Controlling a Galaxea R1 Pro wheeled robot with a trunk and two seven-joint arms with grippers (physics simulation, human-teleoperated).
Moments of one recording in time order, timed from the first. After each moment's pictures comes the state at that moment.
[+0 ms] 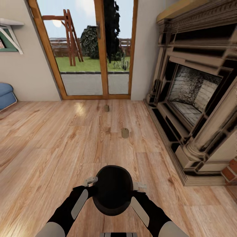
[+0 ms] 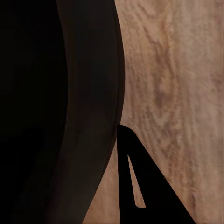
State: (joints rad) left arm -0.50 -0.07 -0.16 -0.80 0.49 0.54 0.34; right arm -0.54 0.15 0.48 -0.68 -0.58 0.40 -0.47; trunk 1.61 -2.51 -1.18
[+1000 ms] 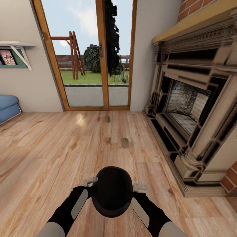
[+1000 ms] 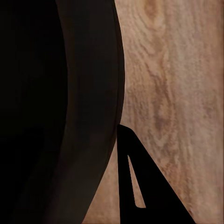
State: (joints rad) left arm -0.50 -0.07 -0.16 -0.80 0.49 0.54 0.34; right arm -0.54 0.15 0.47 -0.66 -0.59 0.40 -0.45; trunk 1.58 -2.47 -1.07
